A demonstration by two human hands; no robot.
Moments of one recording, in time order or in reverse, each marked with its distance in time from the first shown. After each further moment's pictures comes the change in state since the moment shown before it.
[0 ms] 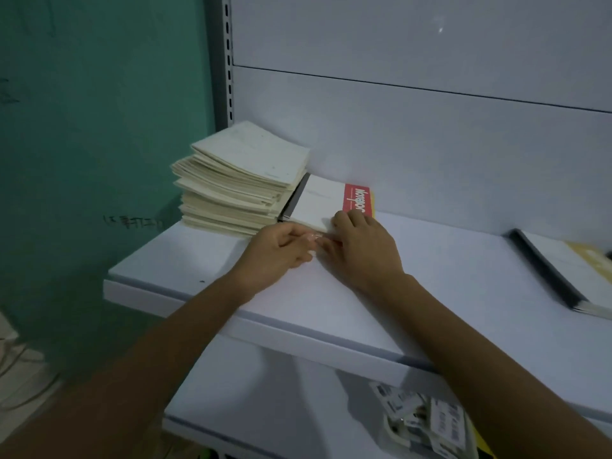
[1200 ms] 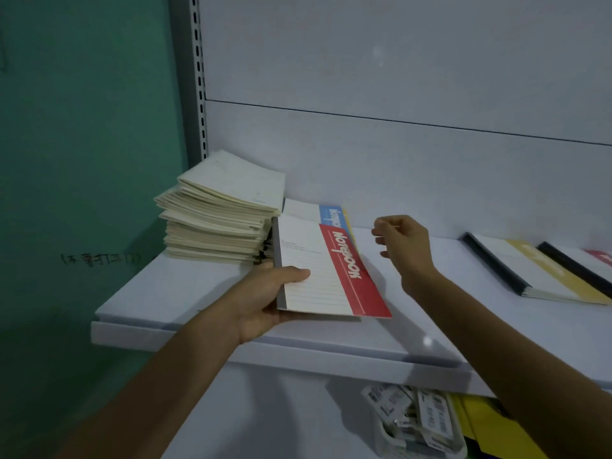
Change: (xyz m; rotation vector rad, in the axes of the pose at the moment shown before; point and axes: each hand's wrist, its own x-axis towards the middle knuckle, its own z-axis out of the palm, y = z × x) left_hand -0.037 0.030 -0.008 -0.490 -0.262 -0.391; right_hand -0.003 0.017 -0.069 0.903 0.164 0.943
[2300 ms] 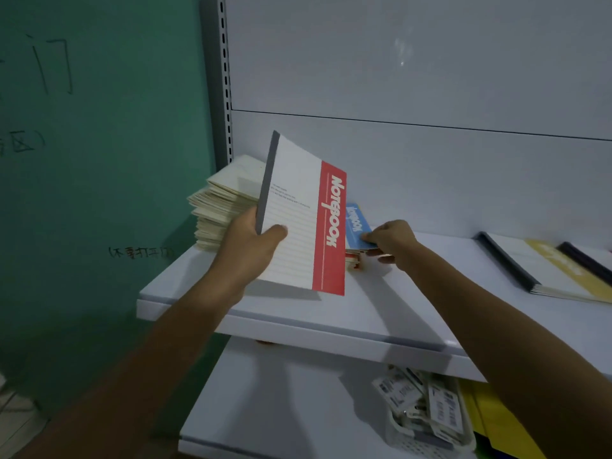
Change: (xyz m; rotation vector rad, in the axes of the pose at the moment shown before) left_hand -0.045 0.040 0.009 0.468 0.361 0.554; right_hand 0.028 -0.006 0.017 -0.272 -0.210 0.298
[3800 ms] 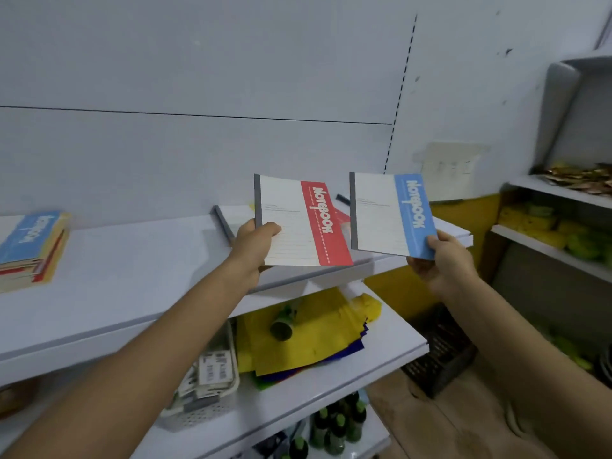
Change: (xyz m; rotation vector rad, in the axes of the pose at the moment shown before) left_hand -0.088 0.057 0.398 -0.365 -0.499 -0.350; right_hand -0.210 0.224 -0.414 0.870 0.816 0.104
